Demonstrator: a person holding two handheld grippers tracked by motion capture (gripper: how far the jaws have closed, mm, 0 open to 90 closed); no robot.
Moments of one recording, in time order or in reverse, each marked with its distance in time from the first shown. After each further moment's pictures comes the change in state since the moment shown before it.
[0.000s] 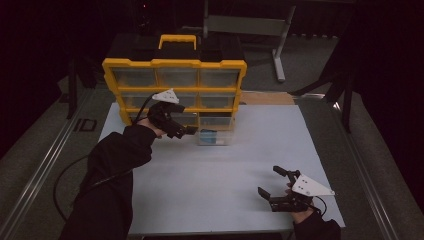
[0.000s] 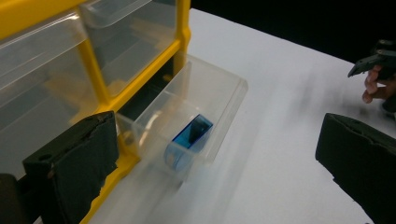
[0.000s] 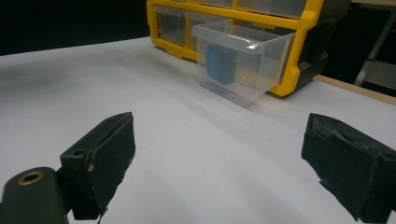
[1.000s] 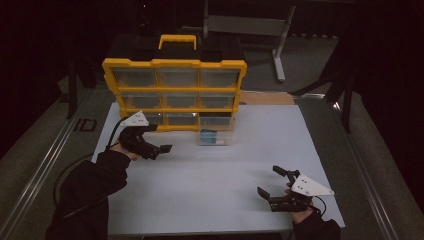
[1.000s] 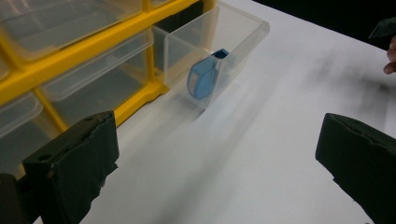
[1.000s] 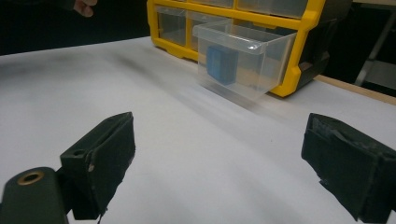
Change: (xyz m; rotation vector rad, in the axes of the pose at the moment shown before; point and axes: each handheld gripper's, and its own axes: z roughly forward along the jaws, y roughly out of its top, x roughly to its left) left arm -0.009 -0.085 -0.046 -0.037 0.112 -0.078; right arm 0.001 0.001 0.001 0.000 0.001 -0.003
